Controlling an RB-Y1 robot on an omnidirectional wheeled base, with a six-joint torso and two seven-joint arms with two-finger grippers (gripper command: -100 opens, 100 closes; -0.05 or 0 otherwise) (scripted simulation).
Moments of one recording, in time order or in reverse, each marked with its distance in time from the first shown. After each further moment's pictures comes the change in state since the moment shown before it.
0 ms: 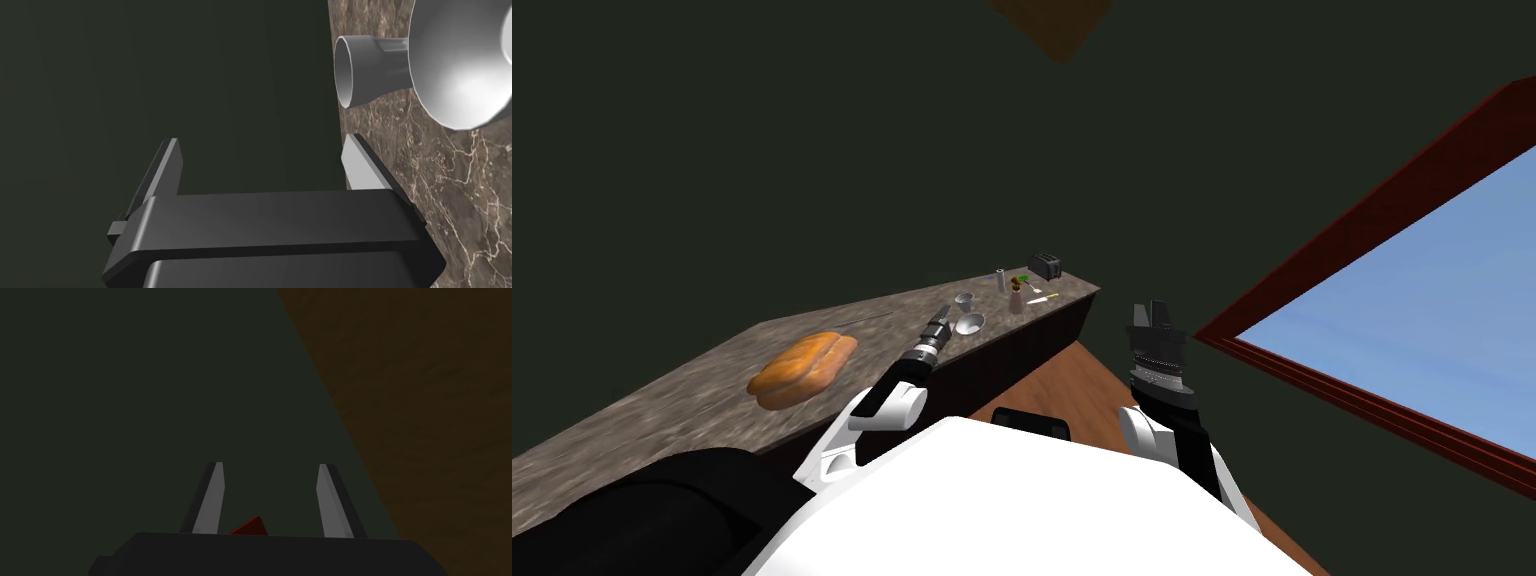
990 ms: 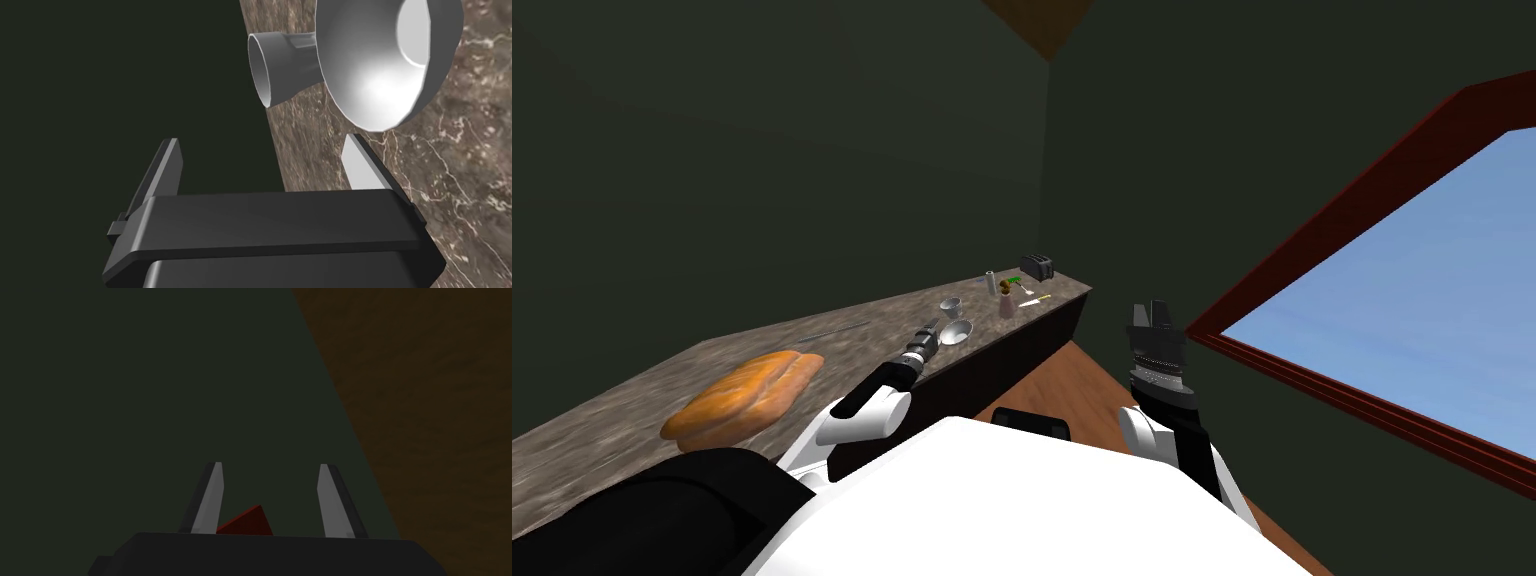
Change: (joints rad) left arm 0.051 -0.004 0.109 -0.032 0.059 0.287 0.035; right arm 0.000 0.000 0.000 0.000 0.000 0.000 0.000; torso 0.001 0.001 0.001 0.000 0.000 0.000
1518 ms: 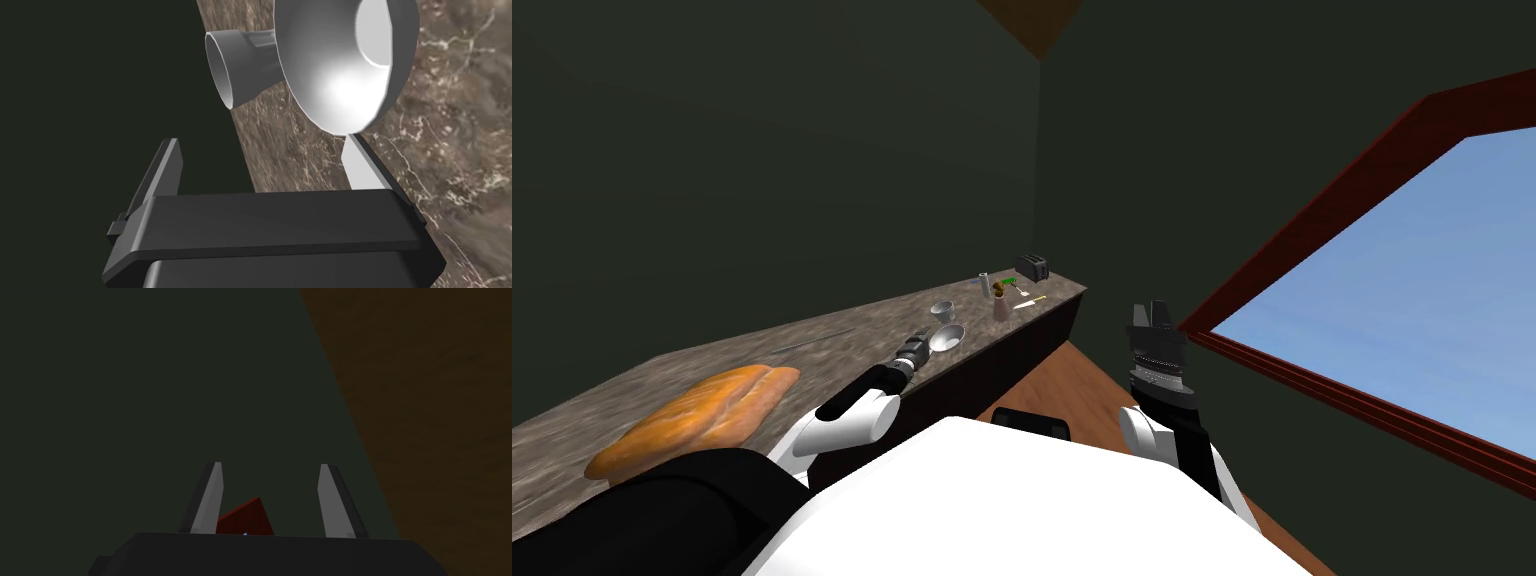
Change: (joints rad) left arm 0.028 -0.005 0.068 -0.014 0.042 0.145 0.021; right arm 0.000 0.000 0.000 0.000 0.000 0.000 0.000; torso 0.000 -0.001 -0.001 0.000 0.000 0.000
